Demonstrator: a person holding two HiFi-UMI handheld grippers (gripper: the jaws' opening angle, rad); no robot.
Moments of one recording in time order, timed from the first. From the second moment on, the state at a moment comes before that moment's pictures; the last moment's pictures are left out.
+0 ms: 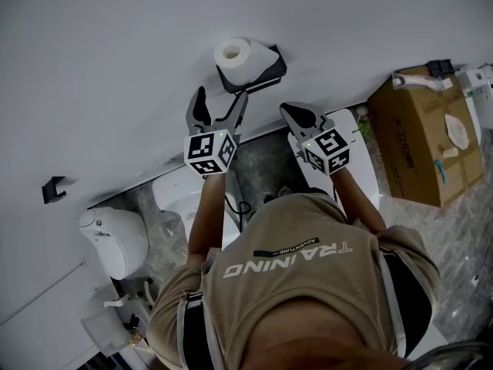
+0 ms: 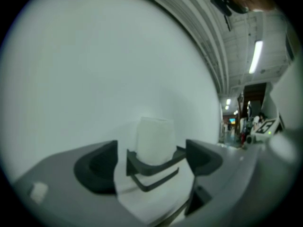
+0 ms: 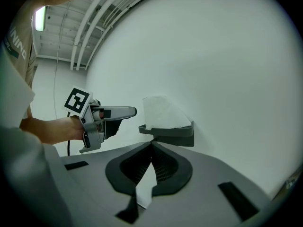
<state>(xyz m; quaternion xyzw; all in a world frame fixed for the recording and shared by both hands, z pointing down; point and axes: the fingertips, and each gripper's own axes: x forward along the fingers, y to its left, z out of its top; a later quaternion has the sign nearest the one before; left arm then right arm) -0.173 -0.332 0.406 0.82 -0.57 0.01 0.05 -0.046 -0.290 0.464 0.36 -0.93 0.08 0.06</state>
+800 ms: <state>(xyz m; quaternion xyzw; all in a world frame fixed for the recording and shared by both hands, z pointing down) -0.213 -0.224 0.434 0.81 -0.58 0.02 0.08 -0.078 -0.181 0.468 0.37 -0.92 0.03 0.11</state>
